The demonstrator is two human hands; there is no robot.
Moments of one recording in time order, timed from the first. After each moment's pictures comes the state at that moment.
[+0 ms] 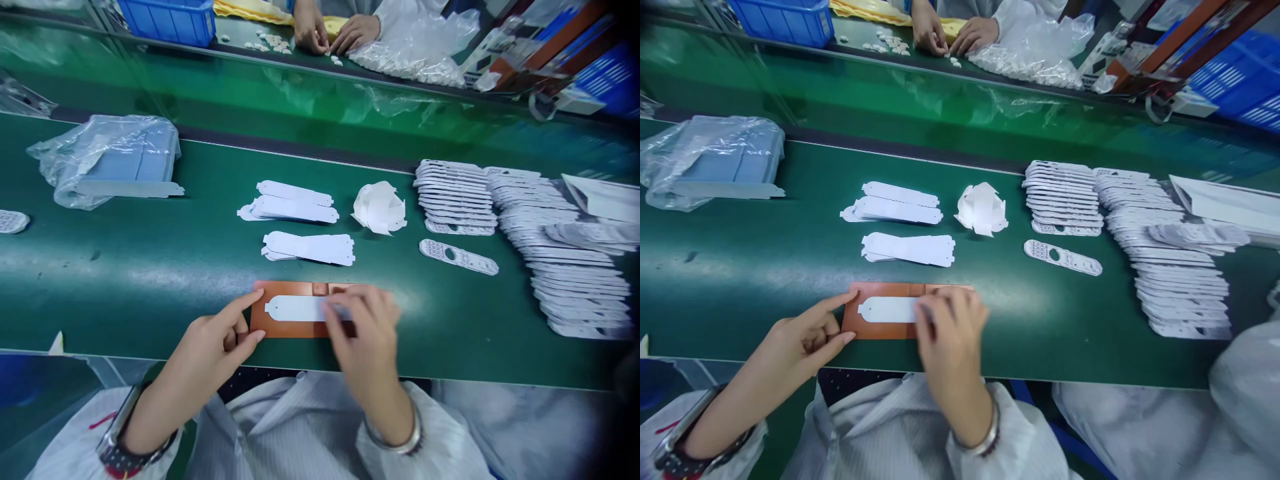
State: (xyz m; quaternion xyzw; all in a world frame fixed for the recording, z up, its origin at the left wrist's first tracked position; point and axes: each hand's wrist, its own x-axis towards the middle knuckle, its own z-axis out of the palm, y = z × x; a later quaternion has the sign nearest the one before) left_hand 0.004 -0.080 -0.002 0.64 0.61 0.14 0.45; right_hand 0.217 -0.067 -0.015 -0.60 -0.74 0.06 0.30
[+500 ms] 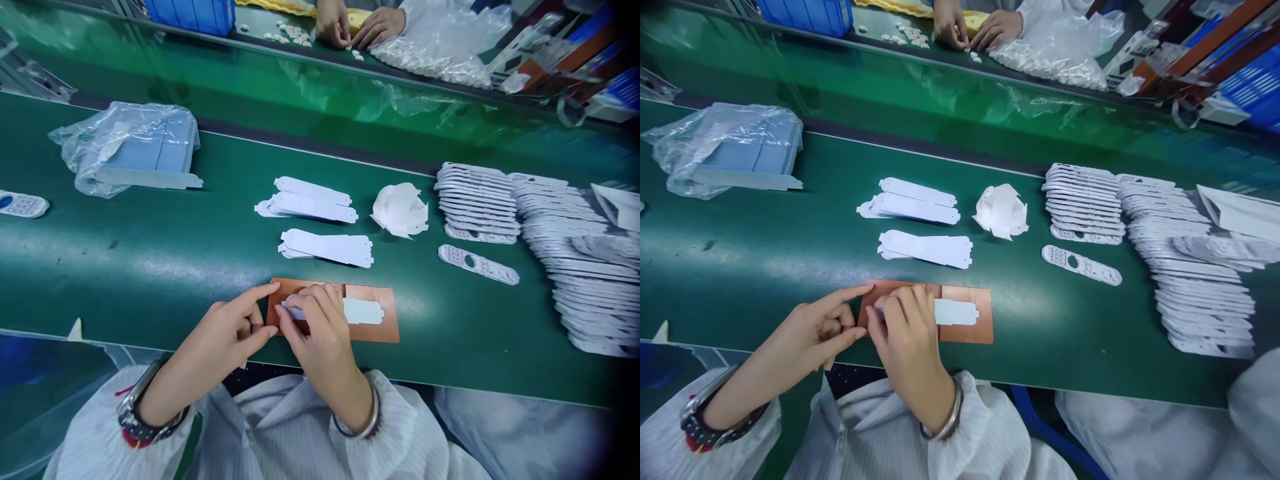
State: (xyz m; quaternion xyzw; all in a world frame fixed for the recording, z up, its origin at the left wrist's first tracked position) left_hand 0.000 -0.068 0.003 0.57 0.58 0.16 0.55; right_hand 0.160 -0.064 -0.027 -0.50 -0.77 0.16 0.36
